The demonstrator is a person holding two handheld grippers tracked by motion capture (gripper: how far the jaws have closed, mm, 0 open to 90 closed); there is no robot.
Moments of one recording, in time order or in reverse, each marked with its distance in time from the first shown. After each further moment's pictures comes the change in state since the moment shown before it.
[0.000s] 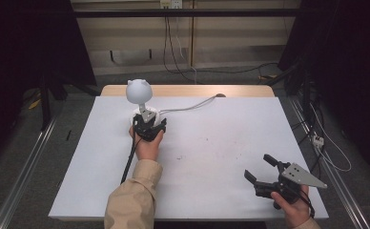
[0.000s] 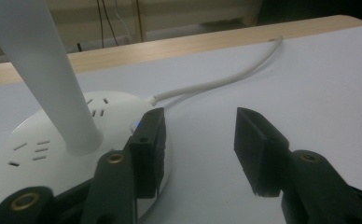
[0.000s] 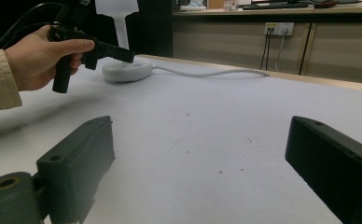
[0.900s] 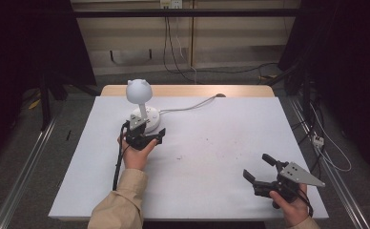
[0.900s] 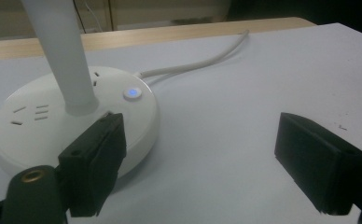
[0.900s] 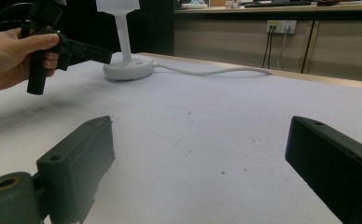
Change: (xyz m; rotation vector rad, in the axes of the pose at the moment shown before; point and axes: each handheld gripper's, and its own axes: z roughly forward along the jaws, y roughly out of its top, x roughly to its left) left arm 0.017 -0.015 -0.035 0.017 -0.132 -0.038; right arm 0.000 0.000 0.004 0.008 0.007 -0.008
